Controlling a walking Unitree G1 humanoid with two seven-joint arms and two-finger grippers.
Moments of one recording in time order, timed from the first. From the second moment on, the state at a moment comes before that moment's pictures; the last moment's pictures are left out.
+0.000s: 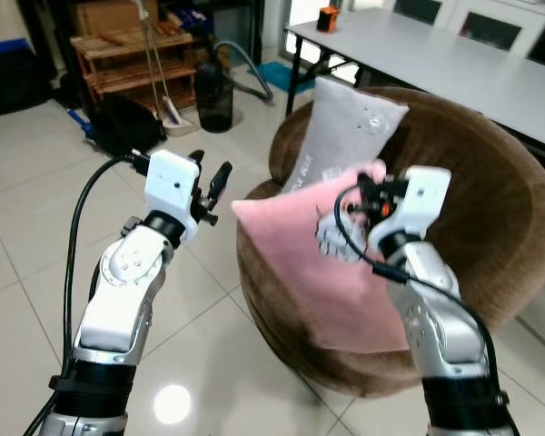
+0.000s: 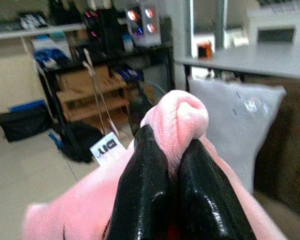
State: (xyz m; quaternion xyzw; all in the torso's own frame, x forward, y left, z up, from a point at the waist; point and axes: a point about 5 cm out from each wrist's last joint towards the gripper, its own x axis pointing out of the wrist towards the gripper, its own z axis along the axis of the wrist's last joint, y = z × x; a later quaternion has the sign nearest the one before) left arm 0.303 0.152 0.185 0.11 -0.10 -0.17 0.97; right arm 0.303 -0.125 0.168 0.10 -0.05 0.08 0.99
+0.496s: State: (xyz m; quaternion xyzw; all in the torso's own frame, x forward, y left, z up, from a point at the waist) left arm 0.300 0.152 0.170 0.12 -0.08 -0.19 0.97; right arm 0.306 -0.132 0.157 0.10 -0.03 0.06 0.99
